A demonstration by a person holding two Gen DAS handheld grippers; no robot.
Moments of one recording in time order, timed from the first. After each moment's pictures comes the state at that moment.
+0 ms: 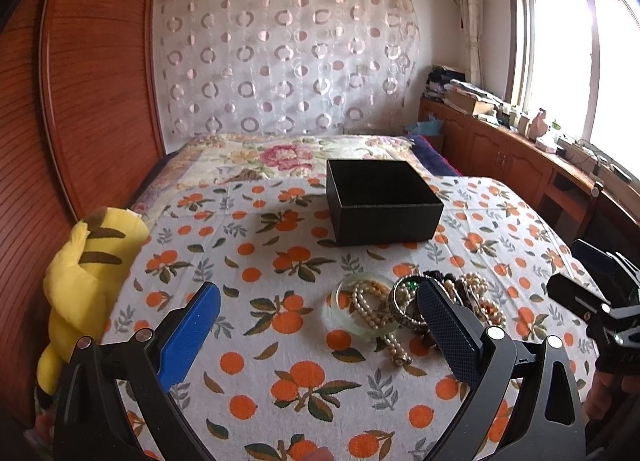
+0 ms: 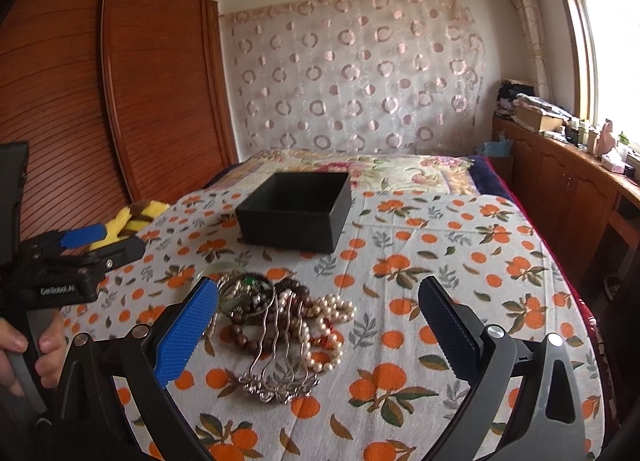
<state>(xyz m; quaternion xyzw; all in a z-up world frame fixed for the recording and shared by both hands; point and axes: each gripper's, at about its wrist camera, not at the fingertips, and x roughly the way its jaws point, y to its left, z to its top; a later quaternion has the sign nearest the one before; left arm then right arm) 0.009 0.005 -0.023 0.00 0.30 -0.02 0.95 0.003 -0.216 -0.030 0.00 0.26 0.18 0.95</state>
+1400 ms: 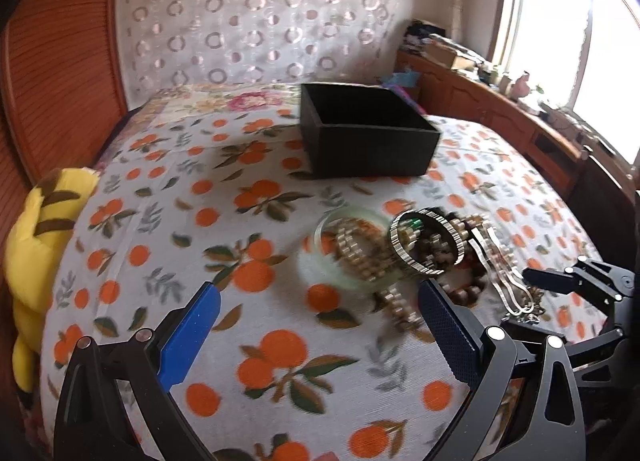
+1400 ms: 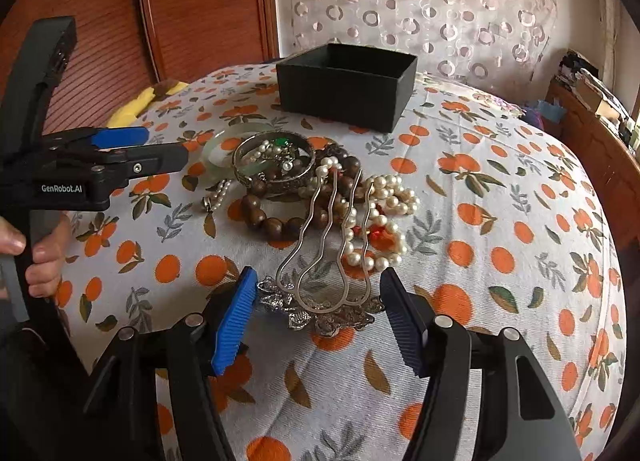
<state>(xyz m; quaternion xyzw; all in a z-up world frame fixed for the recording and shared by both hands) 0.038 0.007 -0.072 -0.01 0.38 -0.09 0.92 0.016 -0.189 -0.093 -0.09 0.40 0.25 0.88</state>
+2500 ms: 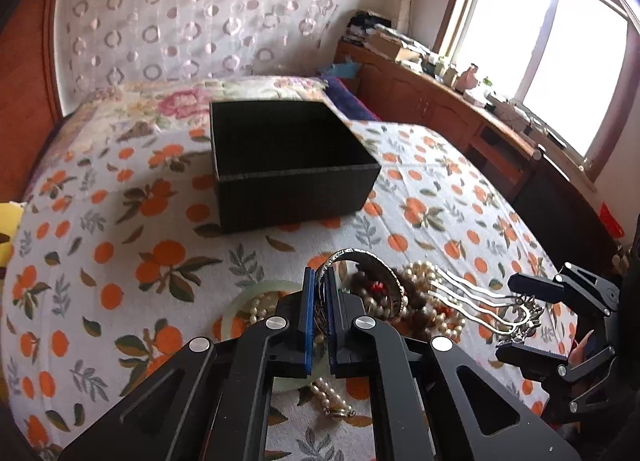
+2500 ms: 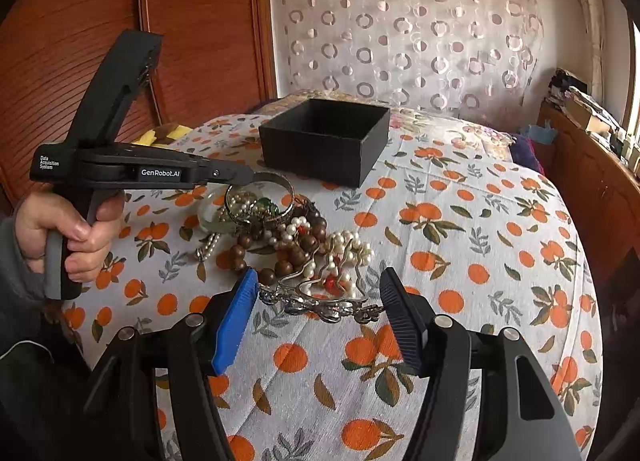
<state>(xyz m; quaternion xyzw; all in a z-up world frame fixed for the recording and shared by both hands) 0.097 -0.025 -0.058 -0.03 0.39 -0.20 0.90 0.015 -0.215 -0.058 -0.07 0.34 0.25 0.91</state>
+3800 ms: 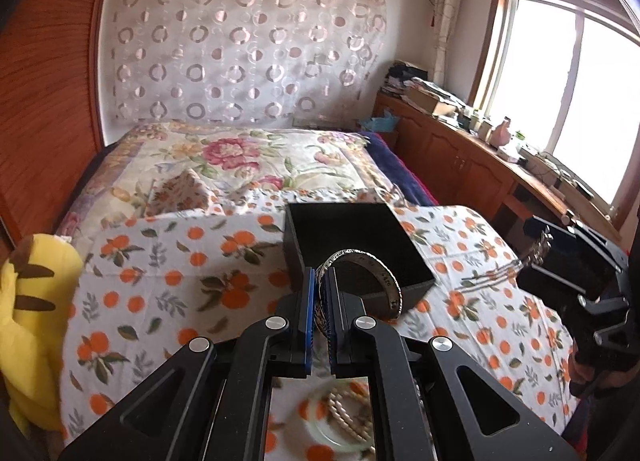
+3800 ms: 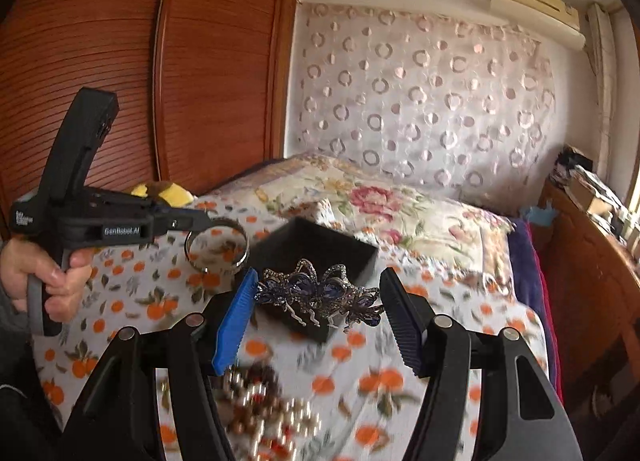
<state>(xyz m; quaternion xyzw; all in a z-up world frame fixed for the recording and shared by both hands) 0.131 0.019 0.000 -0.05 0.32 -0.12 0.94 0.106 -0.187 0.023 -0.11 0.22 0.28 0.93</state>
